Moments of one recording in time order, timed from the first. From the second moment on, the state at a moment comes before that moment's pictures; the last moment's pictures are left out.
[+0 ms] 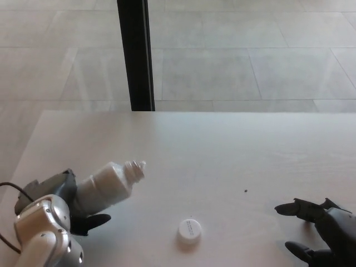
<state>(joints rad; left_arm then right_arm) -0.37 0.32 -0.23 0.16 0.84 0.79 -0.40 -0.05 -0.44 0.14 0.19 -0.58 -0.16 -0.06</state>
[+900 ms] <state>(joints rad) -0.39 0.46 -0.36 0.17 0.75 0.72 -0.46 -0.05 -0.47 0.15 0.21 -0.58 -0.18 -0.10</state>
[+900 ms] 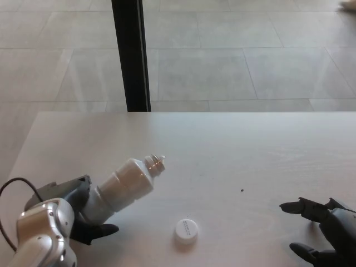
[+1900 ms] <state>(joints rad) -0.58 0.19 0.36 -0.10 0.35 0.85 -0.45 -0.05 -0.48 0.16 0.21 -0.58 -0.19 -0.10</state>
